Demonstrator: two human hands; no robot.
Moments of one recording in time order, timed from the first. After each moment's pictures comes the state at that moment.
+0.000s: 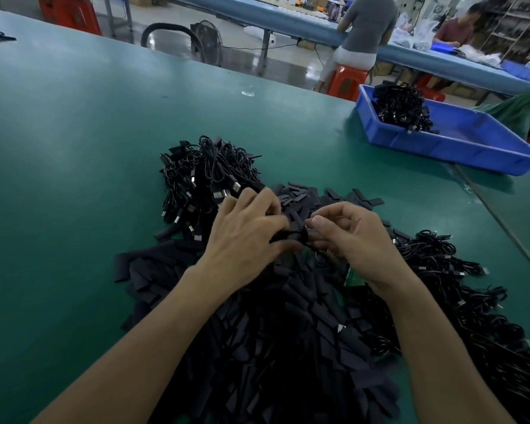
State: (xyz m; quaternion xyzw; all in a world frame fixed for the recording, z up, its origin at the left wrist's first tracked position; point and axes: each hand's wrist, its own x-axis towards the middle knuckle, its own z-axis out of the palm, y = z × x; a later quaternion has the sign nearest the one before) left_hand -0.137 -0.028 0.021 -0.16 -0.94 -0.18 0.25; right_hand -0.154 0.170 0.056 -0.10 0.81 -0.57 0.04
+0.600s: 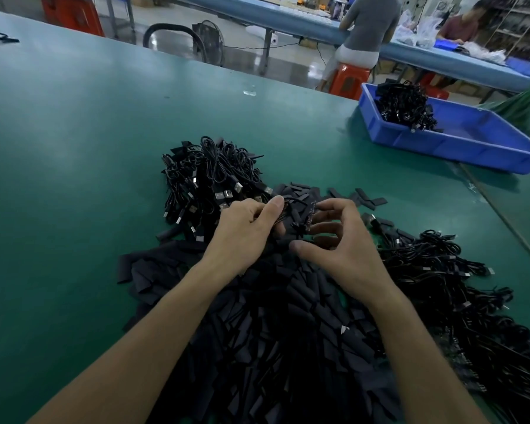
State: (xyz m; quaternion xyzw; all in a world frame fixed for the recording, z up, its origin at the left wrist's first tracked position) left_hand -0.140 -0.028 0.025 -0.01 -0.80 -0.60 0.09; right_hand -0.143 0.159 0.041 -0.15 0.84 -0.52 -0.01
